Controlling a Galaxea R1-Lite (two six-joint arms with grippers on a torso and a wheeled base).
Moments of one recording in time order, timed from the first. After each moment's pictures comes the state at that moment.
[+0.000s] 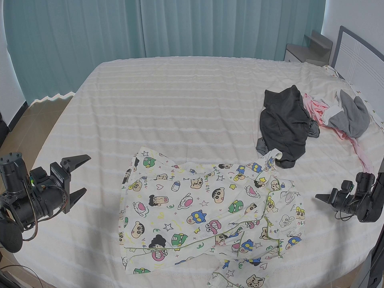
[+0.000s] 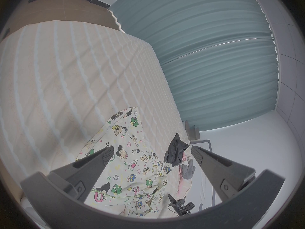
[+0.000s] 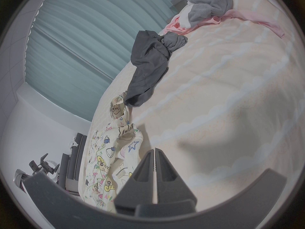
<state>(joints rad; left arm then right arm) -0.03 1.47 -0.27 -0.92 -0.31 -1.13 -0.39 2.25 -0.44 -1.18 0.74 0.34</state>
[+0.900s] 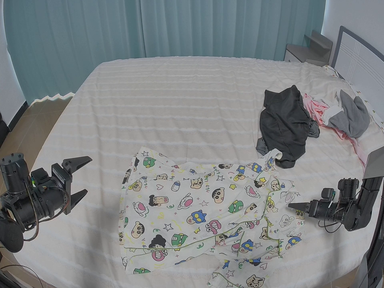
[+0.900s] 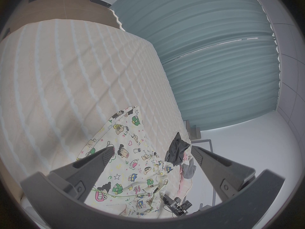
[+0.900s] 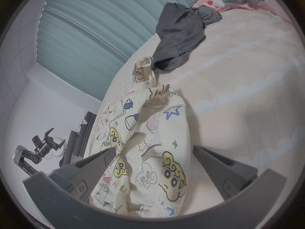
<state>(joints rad) -0.04 1.48 -0.27 -0.92 -0.31 -1.13 -0.18 2.31 -0.38 -1.26 0.74 0.28</state>
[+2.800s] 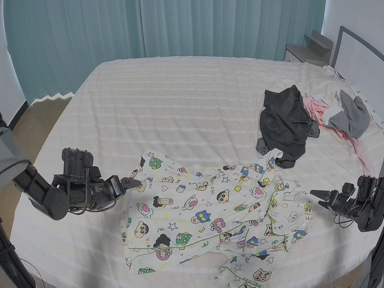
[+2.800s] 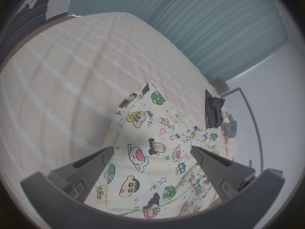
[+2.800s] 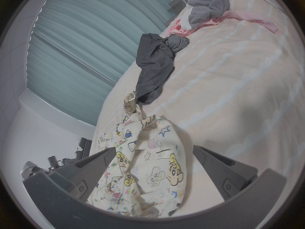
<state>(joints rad) -0.19 1.92 -0.63 -0.65 -0.25 -0.65 -0.34 2.20 -0.27 -1.39 0.71 0.46</state>
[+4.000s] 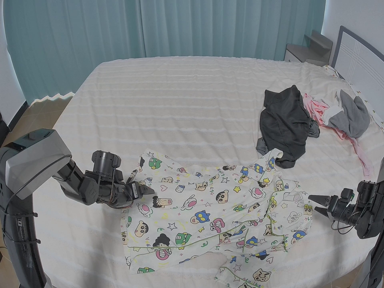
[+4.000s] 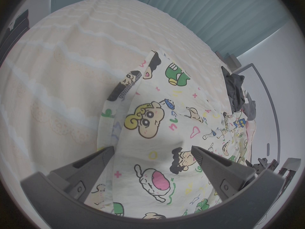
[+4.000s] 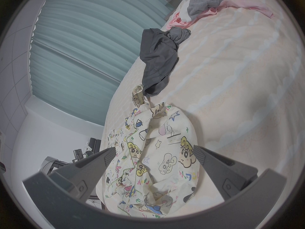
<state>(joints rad) -0.19 2.26 -0.98 -0.44 -0.24 -0.47 -0.32 2.23 -0.16 -1.52 0.77 0.54</state>
